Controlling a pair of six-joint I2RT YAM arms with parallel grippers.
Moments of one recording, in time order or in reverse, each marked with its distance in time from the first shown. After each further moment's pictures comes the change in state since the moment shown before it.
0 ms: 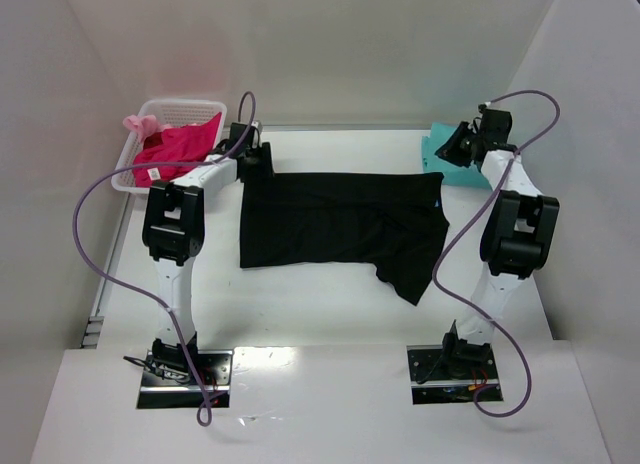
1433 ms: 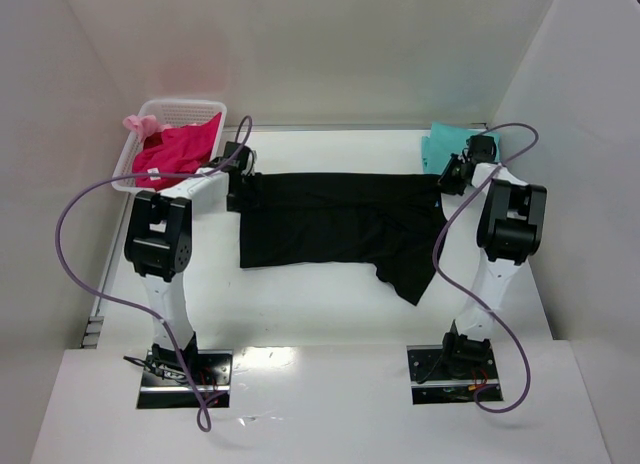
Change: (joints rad) left arm -0.002 -0.194 -0.265 -0.198 -0.050 0.061; right arm -0.006 0.152 -0.106 0.016 0.064 -0.049
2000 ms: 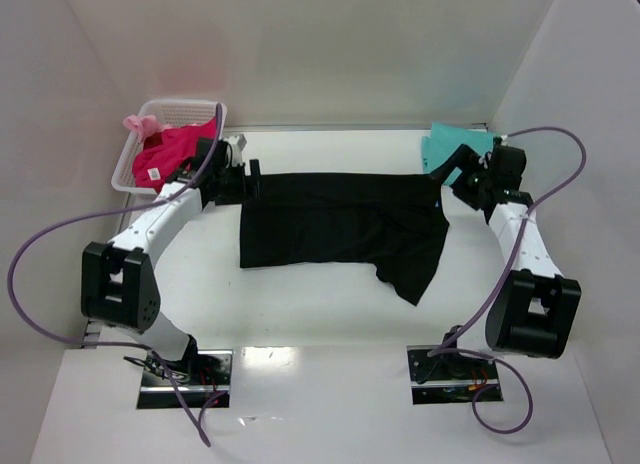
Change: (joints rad) left arm 0.000 -0.405 -0.143 0.009 0.175 -0.017; right arm -0.001 -0.734 -0.419 -0.005 -0.032 0.146
